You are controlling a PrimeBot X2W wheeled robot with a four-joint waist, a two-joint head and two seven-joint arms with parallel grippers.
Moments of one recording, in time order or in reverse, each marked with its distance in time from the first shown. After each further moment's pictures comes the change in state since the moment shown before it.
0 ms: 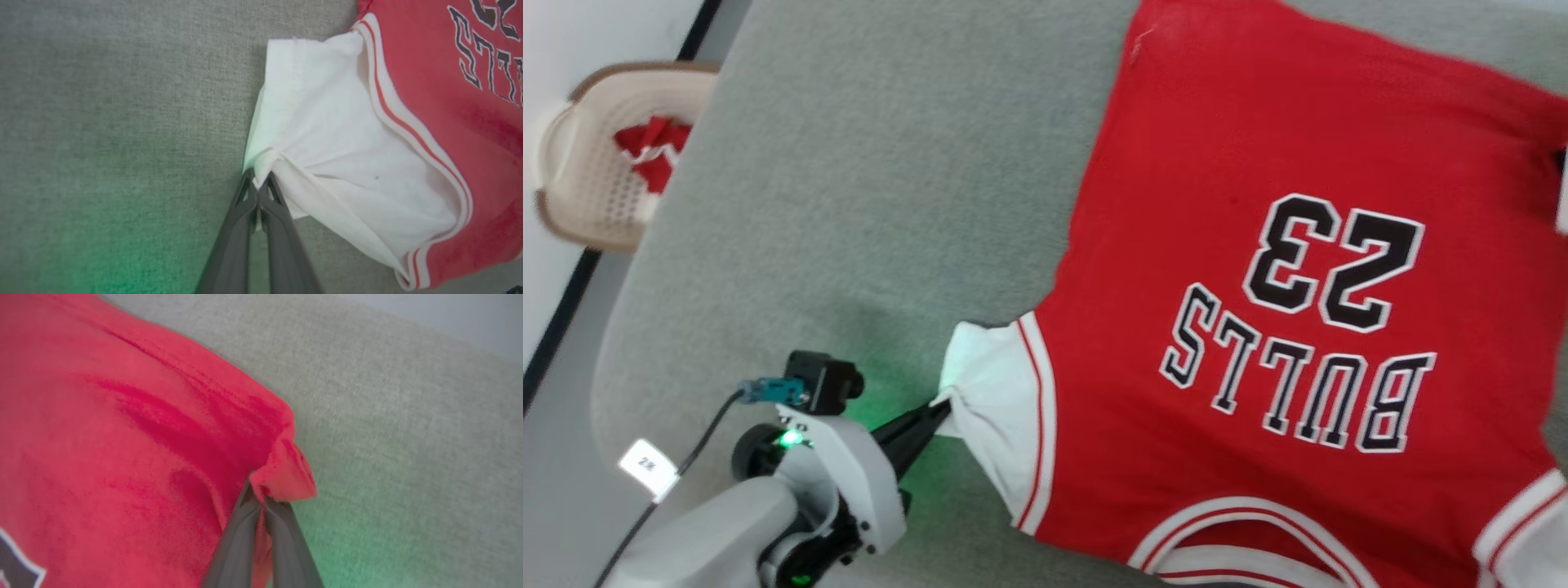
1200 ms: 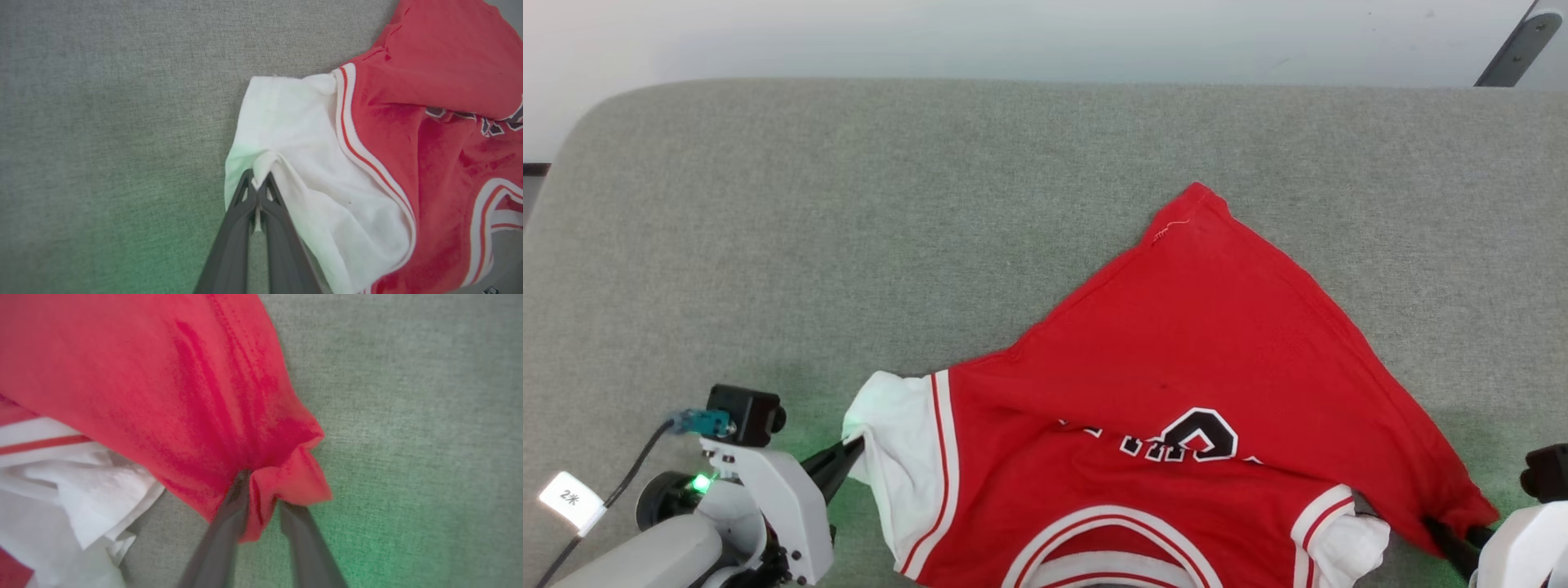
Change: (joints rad) left arm 0.077 0.172 0.010 -0.115 -0.040 0.096 0.042; right arm 1.068 0.131 -0.273 -0.781 0.078 0.001 -0.039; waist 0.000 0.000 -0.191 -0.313
